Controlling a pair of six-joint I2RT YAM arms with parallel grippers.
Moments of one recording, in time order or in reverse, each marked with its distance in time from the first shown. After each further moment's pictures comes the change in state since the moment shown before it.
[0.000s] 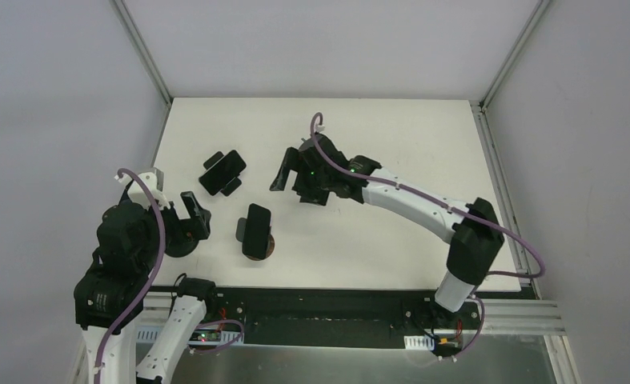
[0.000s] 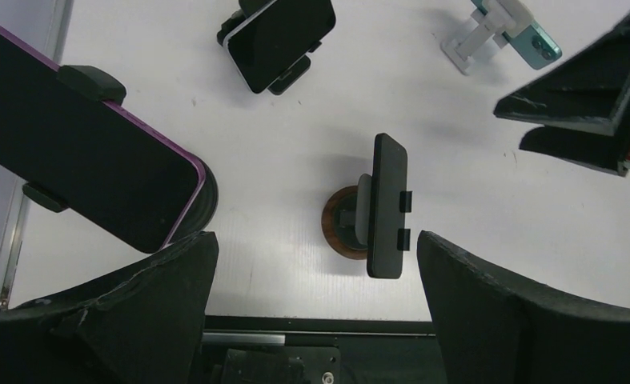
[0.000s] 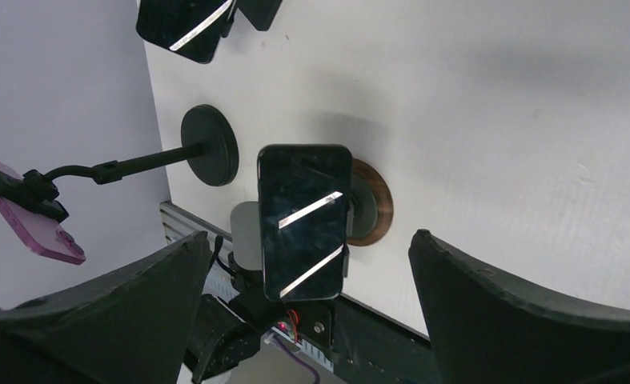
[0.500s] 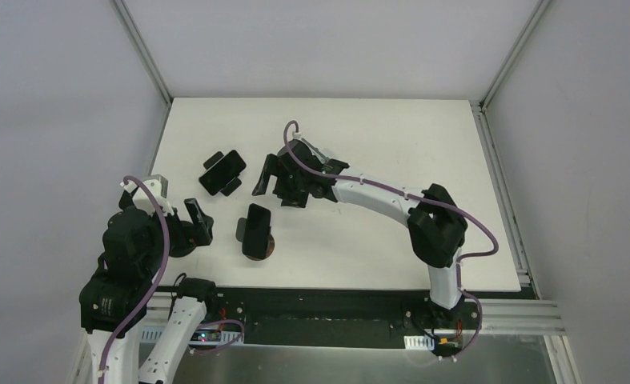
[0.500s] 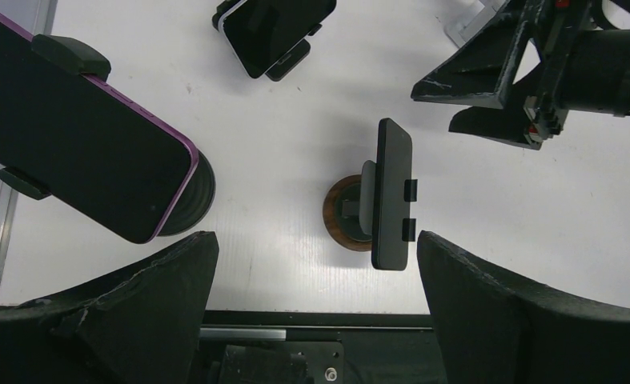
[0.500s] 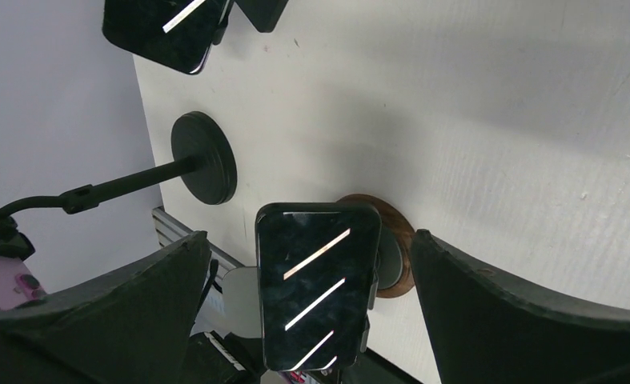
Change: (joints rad) left arm 0.000 -0.063 -0.090 0.002 0.019 0.002; right arm 0.025 0.262 0.118 0.142 -0.069 0.009
